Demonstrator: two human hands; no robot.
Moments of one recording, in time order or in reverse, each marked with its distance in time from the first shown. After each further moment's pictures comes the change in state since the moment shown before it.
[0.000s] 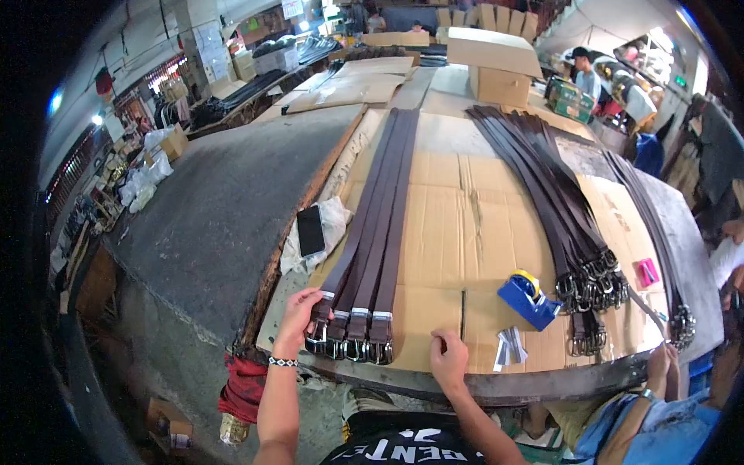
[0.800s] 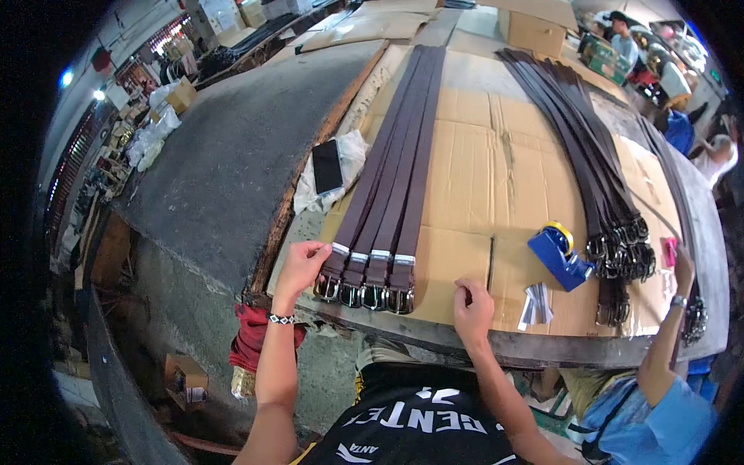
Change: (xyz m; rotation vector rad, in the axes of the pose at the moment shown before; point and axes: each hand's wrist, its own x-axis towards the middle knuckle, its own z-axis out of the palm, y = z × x) left_hand -0.014 -0.004 -0.023 0.475 0.076 0.053; right_hand 0.001 -0.002 0.000 -0.039 -0.031 0.007
